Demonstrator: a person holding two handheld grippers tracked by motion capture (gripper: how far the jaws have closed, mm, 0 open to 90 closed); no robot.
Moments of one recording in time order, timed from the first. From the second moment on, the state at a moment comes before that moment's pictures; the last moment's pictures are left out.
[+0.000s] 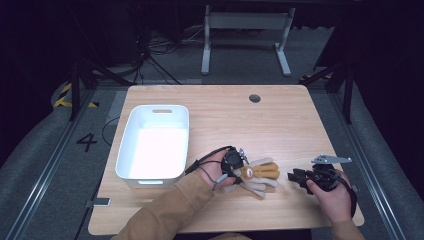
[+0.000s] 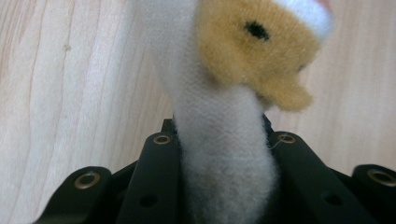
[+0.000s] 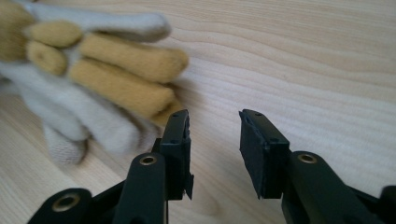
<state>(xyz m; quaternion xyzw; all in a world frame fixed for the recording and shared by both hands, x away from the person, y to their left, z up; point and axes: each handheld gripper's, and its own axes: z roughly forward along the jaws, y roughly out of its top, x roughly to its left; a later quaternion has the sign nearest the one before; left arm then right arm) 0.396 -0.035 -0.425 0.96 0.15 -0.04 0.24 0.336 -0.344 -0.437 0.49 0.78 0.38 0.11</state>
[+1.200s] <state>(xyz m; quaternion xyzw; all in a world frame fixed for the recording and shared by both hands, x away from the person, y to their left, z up) 0.375 0.041 -0.318 0.92 0.27 -0.01 0.29 0.370 -0.366 -0.433 0.41 0.82 0.38 0.12</state>
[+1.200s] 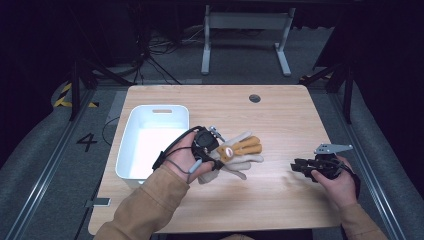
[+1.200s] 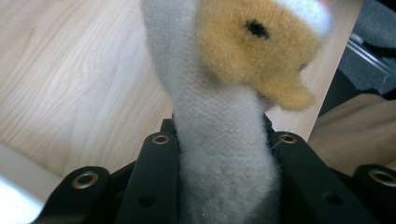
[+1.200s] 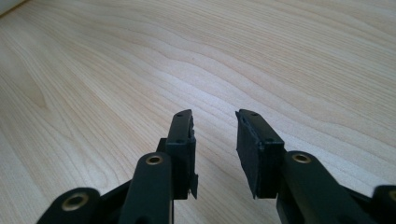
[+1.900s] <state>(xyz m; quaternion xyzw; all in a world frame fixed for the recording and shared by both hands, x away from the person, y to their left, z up) 0.379 0.106 -0.287 0.87 0.37 0.01 0.31 0.379 -0.362 -0.440 0.41 0.82 0.38 0.11</state>
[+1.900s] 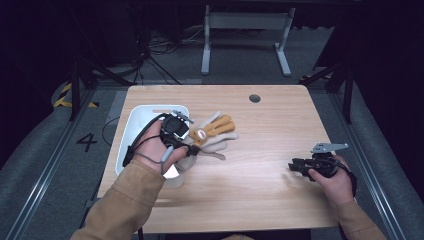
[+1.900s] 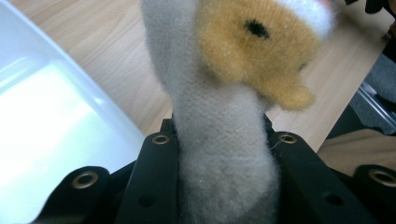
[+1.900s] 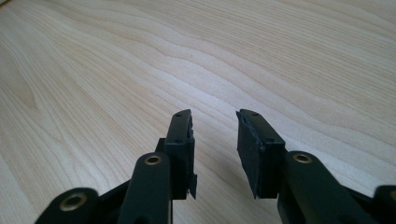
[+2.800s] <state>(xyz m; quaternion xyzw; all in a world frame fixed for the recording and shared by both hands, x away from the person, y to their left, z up) 0.384 0.173 -0.290 0.79 0.54 0.05 0.29 0.421 -0.327 -0.428 0.38 0.84 0.37 0.13</state>
